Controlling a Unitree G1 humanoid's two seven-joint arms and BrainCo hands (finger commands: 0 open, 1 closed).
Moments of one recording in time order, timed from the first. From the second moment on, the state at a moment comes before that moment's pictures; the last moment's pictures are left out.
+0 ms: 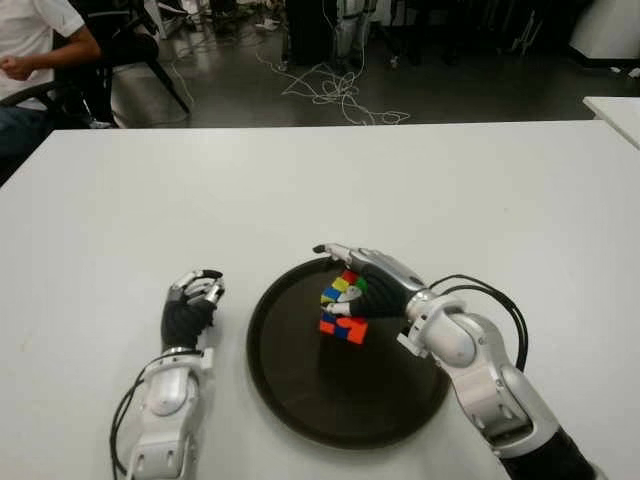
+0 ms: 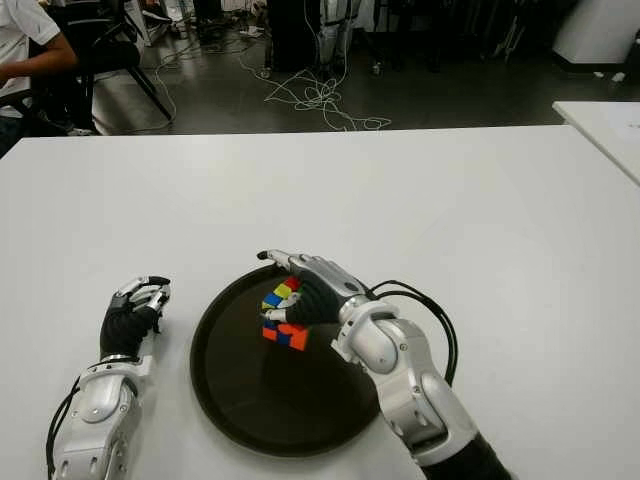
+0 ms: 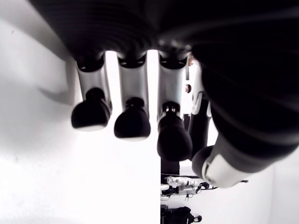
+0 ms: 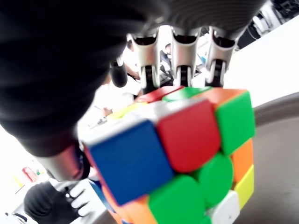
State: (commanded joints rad) left arm 0.15 -0.06 0.10 0.05 -0.02 0.07 0.09; right arm -0.14 -0.20 0.45 -0.31 -0.63 0.25 0.40
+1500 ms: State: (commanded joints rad) left arm 0.15 -0.08 0.10 0.04 -0.02 0.09 0.13; right arm -0.16 -0.21 0.44 -0.32 -0.62 0.28 0.41
